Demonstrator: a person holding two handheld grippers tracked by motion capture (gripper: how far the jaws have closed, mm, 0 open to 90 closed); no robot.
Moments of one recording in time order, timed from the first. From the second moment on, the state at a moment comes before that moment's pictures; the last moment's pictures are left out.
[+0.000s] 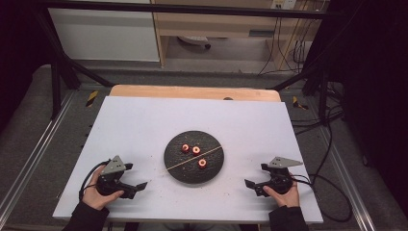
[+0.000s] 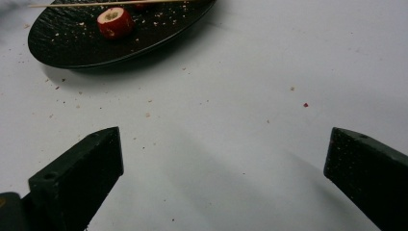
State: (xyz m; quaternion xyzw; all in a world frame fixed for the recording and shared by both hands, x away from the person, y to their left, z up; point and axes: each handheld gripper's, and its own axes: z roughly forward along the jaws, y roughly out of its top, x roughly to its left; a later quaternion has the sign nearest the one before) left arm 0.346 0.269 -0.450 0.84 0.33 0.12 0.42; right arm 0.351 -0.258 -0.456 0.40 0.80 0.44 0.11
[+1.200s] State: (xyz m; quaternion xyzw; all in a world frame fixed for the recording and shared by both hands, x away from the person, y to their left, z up) left arm 0.348 0.252 -0.438 0.84 0.34 0.13 0.41; right arm 0.350 -0.259 -0.453 0.40 0.80 0.44 0.11
